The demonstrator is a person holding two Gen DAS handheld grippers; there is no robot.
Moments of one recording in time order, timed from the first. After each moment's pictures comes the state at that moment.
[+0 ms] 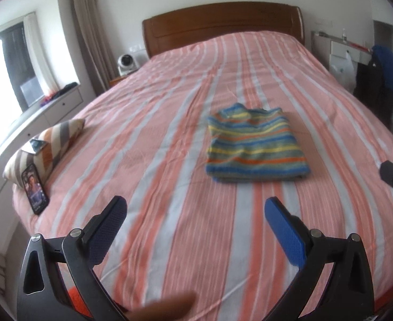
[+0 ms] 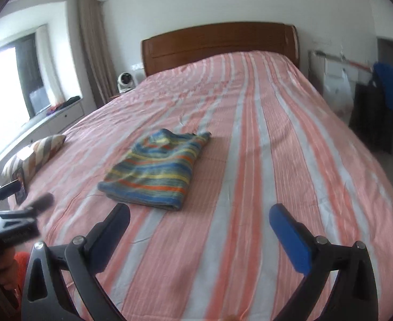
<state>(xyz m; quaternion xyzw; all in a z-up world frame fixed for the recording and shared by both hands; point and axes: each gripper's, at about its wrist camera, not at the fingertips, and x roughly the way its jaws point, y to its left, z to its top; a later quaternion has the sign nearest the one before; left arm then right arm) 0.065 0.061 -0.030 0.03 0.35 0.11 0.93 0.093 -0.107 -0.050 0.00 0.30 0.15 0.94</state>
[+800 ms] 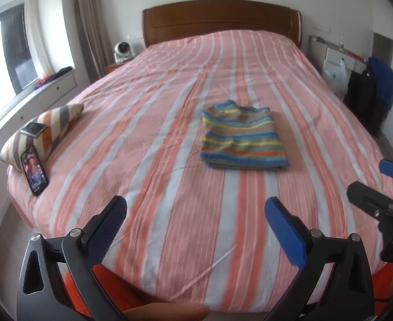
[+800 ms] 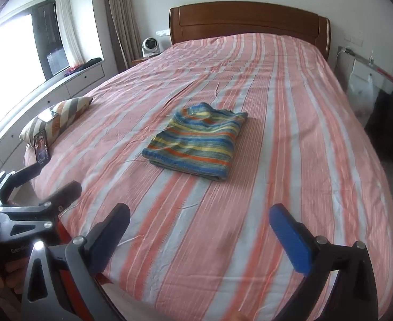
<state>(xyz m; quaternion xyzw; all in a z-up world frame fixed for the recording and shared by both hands) 0.030 0.066 -0.003 -0.01 0.38 0.10 0.92 0.055 -0.061 -0.018 -0.04 0.37 0.19 0.91</state>
